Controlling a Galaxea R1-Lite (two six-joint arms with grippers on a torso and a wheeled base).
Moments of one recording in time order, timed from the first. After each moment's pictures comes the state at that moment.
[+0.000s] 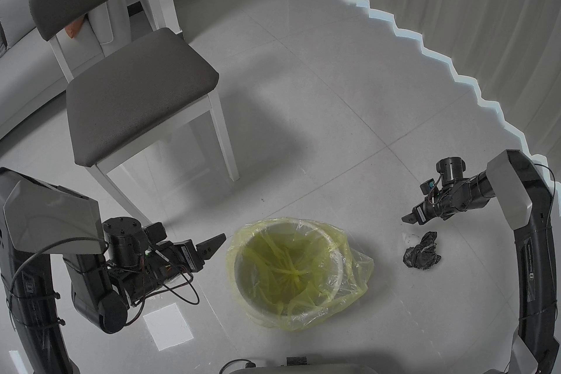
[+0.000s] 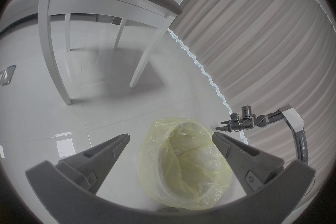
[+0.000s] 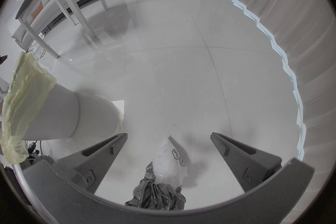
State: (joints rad) left arm -0.29 2.21 -0.32 -1.55 -0.23 -0.47; right arm -0.06 2.68 -1.70 -0.13 0.15 -0.43
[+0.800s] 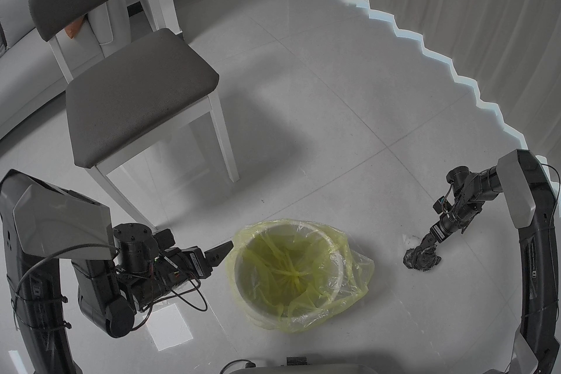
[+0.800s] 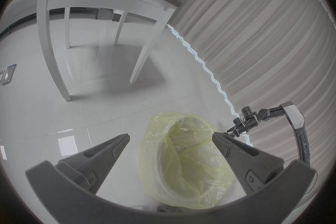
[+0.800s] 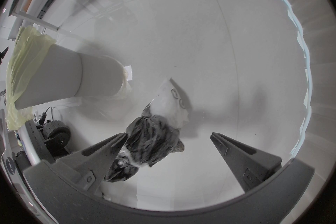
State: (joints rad) left arm -0.33 2.24 -0.32 -1.55 -0.19 -0.47; right arm -0.14 2.70 -1.83 0.36 0.08 -0.55
